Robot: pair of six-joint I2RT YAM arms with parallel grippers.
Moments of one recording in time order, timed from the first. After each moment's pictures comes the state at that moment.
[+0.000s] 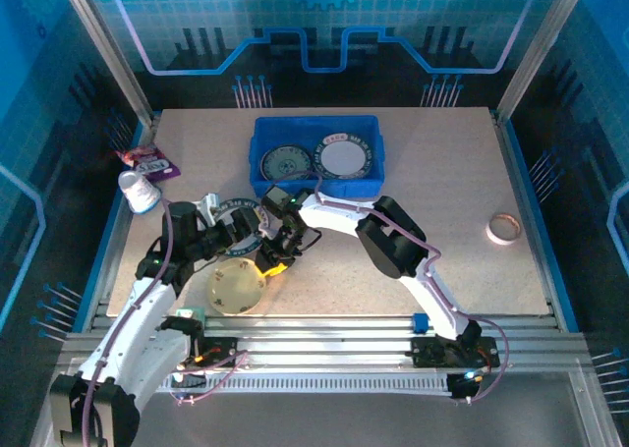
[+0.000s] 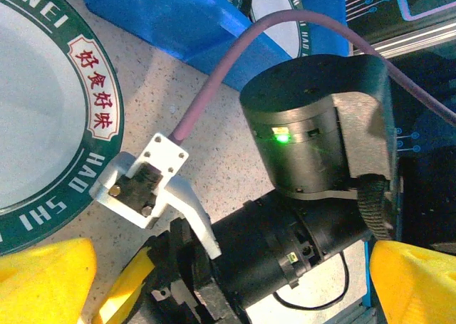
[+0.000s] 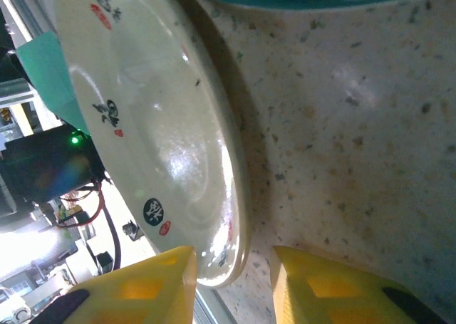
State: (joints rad) left arm -0.10 0.80 0.51 -0.31 0.50 -0.80; right arm 0.89 2.37 1.82 -0.85 -0.83 0.34
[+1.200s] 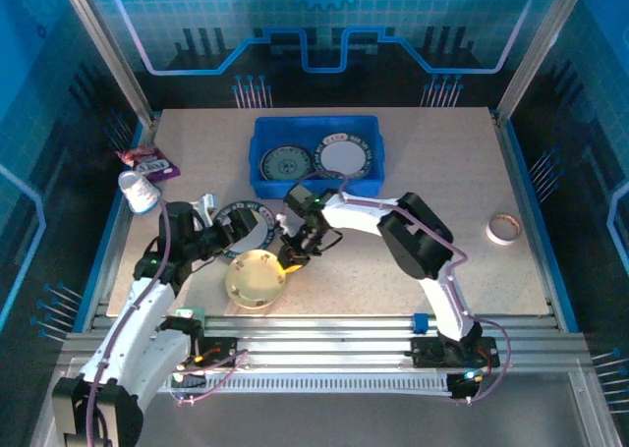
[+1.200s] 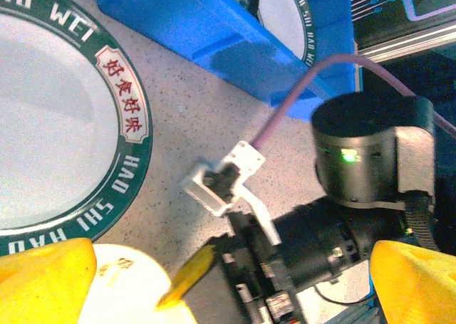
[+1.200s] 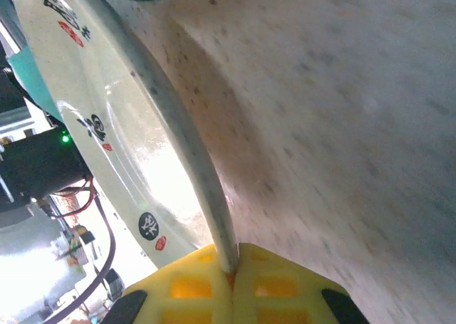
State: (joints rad) left arm -0.06 0.80 0.53 -0.34 0.52 -0.76; right arm 0.81 2.14 1.48 -0.70 -0.78 0.43
